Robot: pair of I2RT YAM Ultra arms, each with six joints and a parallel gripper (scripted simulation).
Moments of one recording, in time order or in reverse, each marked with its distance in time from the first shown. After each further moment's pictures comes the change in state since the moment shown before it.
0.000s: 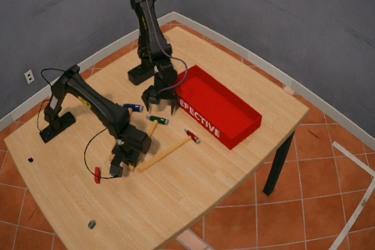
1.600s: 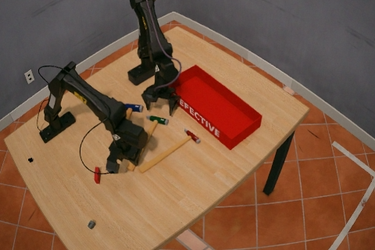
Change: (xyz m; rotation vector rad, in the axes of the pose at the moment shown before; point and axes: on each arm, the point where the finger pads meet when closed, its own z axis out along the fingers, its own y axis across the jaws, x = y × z) left arm 0.005 -0.003 0.001 0.015 -0.048 0.163; right arm -0.006 -0.002 -0.025 -0.026 -0.027 0.005
